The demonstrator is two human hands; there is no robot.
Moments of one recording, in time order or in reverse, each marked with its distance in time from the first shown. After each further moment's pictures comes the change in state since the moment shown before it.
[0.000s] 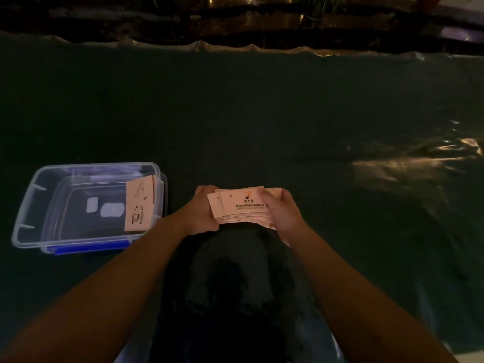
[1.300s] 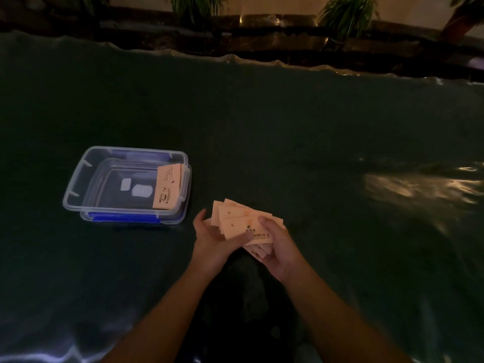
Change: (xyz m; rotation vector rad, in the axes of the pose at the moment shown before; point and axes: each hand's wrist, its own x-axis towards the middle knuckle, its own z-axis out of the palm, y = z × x) left_hand -0.124 0.027 0.086 -0.984 0.412 -0.210; right_hand -0.079 0.062 0.010 0.382 -0.280 0.160
